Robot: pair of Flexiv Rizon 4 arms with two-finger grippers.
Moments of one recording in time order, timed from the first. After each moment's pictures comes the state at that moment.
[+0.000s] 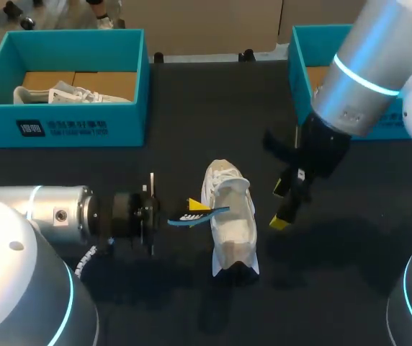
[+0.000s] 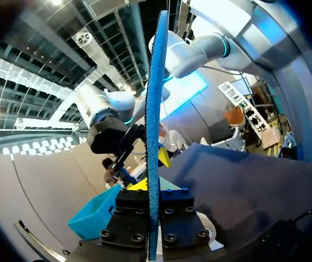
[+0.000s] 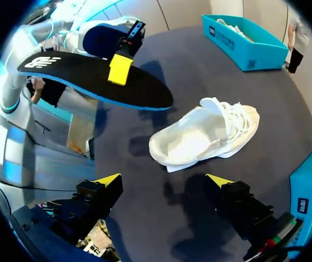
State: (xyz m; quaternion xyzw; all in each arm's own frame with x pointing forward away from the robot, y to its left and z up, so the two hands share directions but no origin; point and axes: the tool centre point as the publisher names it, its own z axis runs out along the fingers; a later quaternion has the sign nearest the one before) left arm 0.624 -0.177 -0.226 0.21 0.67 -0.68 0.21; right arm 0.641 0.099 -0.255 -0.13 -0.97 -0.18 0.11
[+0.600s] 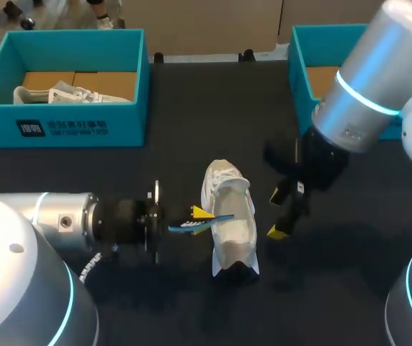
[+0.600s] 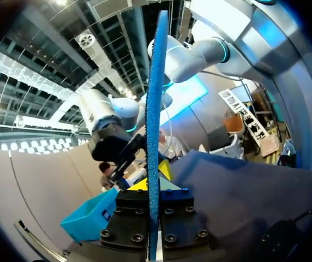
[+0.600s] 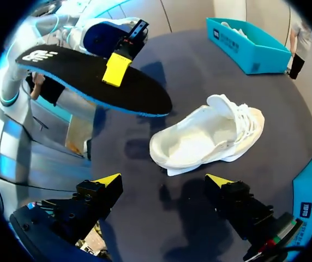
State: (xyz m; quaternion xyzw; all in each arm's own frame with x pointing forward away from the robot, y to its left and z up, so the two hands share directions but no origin) left arm 0.612 -0.182 -0.232 0.20 0.66 -0.71 0.18; right arm 0.637 0.102 -0.278 -0.11 -0.97 -0.20 0.10
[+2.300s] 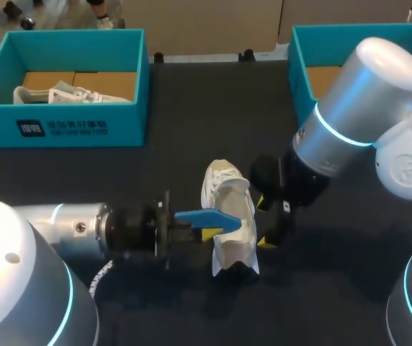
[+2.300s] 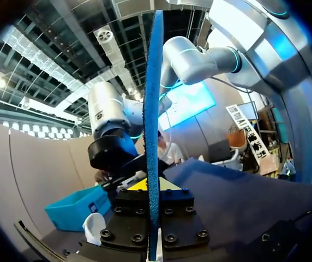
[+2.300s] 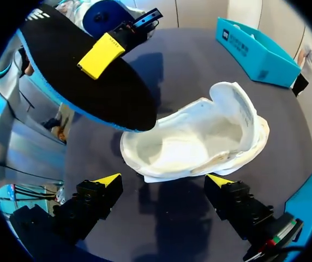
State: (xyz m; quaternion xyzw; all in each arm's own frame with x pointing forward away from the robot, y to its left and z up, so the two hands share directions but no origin) left arm 0.612 -0.200 -0.254 0.15 0.65 -0.73 0.13; right arm 0.658 0.114 -0.331 -0.05 -0.98 -0.19 0.04
